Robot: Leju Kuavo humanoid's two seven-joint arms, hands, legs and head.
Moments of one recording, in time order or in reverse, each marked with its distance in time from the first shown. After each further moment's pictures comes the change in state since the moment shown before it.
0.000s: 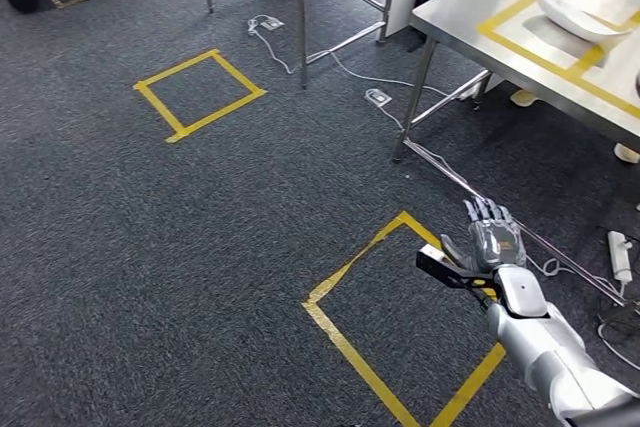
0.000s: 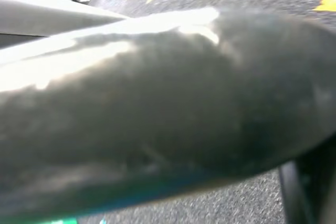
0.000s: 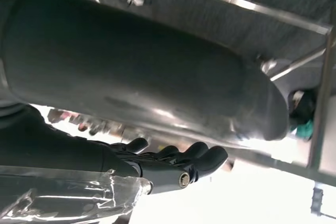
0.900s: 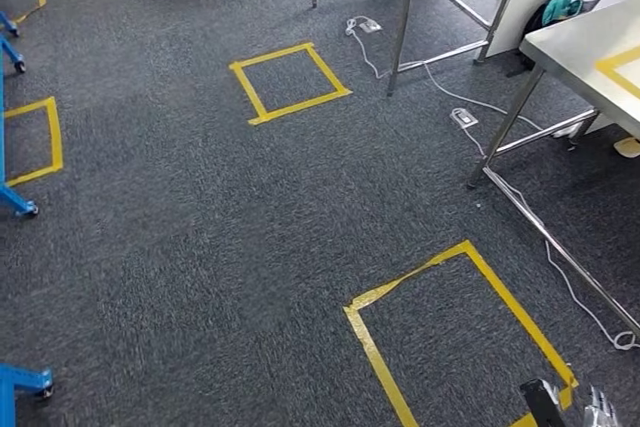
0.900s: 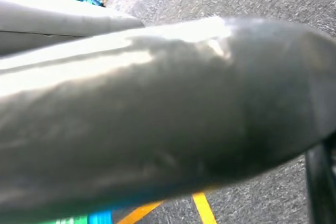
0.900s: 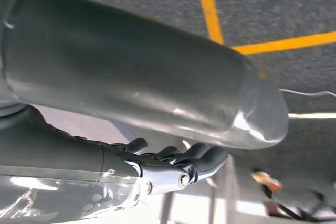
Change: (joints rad) left arm 0.045 -0.013 0.057 0.002 0.036 0.081 0.047; right arm 0.517 0.022 -0.807 0.108 -0.404 -0.102 -0.353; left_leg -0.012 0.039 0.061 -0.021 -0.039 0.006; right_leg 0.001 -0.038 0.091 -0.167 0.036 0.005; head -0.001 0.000
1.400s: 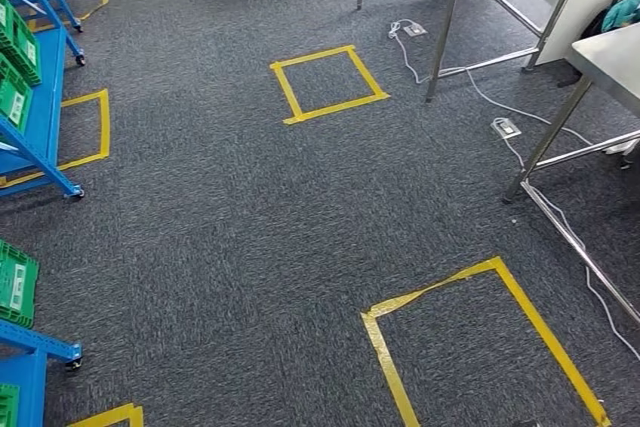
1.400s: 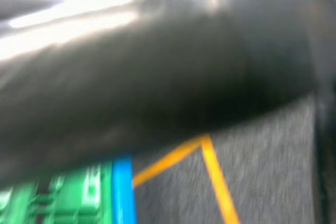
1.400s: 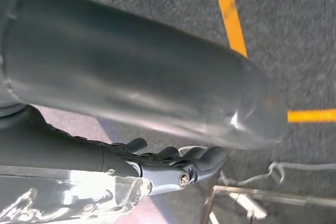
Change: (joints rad) left arm 0.004 -0.008 0.022 0.001 0.009 0.020 0.047; right arm 0.050 0.106 -0.138 0.099 0.009 0.036 0.087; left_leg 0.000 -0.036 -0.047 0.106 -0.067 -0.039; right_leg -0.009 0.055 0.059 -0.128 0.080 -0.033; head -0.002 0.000
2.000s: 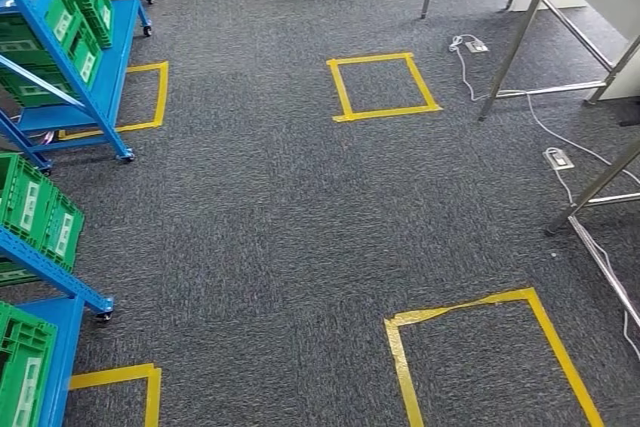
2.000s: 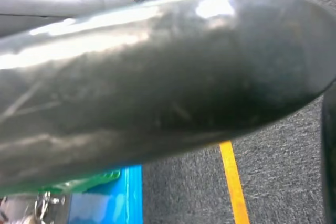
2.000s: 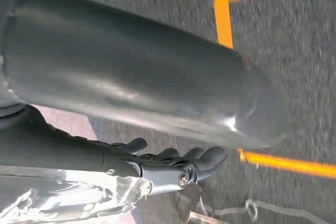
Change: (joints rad) left arm 0.009 -0.008 0.025 0.002 0.004 -0.013 0.013; right arm 0.005 0.070 -0.017 0.031 0.007 0.062 0.057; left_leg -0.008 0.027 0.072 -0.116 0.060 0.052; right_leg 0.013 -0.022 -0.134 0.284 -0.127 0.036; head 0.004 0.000
